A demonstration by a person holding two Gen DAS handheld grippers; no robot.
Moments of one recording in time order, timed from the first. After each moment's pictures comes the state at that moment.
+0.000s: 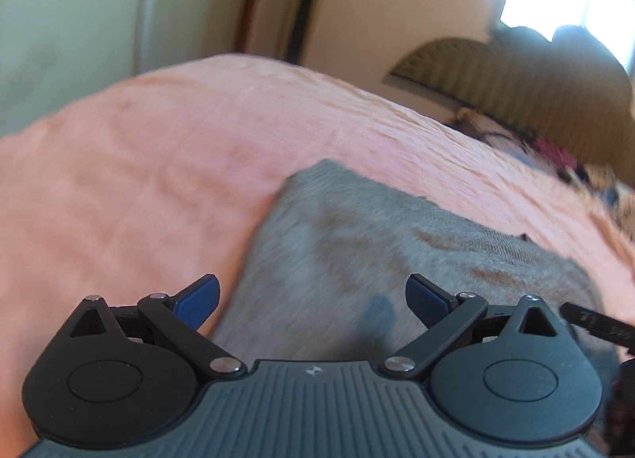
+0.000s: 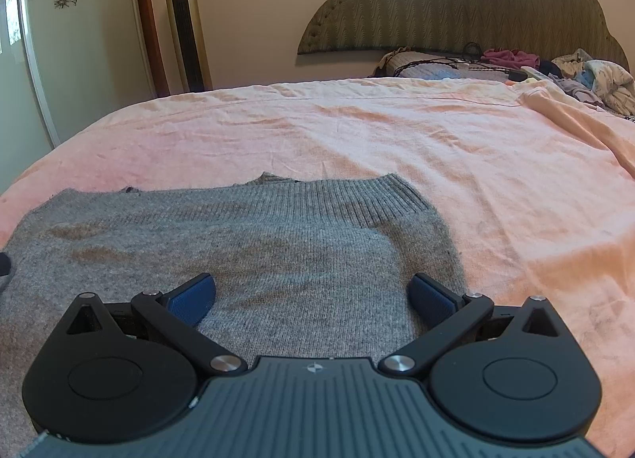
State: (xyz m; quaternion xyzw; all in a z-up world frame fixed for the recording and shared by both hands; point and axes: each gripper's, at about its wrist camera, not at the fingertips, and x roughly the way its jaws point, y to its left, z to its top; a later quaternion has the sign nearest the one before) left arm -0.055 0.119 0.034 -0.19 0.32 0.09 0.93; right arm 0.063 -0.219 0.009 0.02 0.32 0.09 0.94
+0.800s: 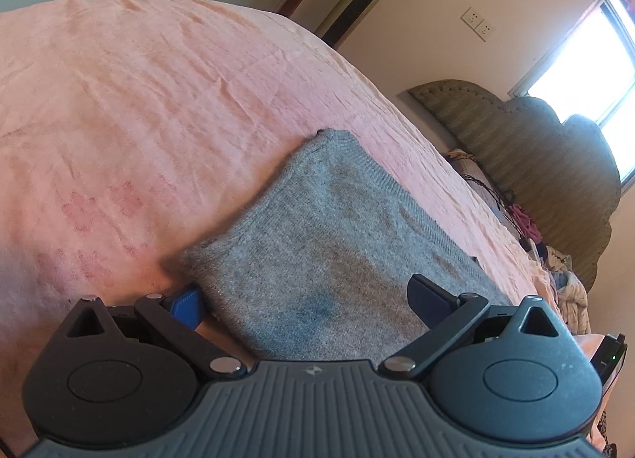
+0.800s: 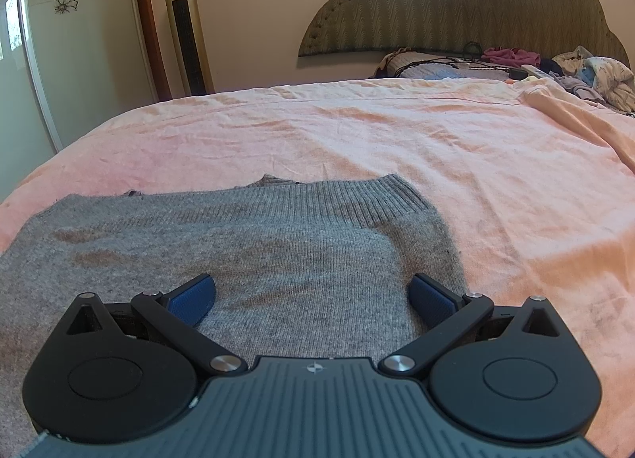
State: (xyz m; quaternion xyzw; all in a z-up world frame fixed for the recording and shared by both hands) left arm -0.112 0.122 0.020 -0.36 0.30 0.08 0.88; right arm 0.062 -0.219 0.010 0.03 0.32 0.09 0.94
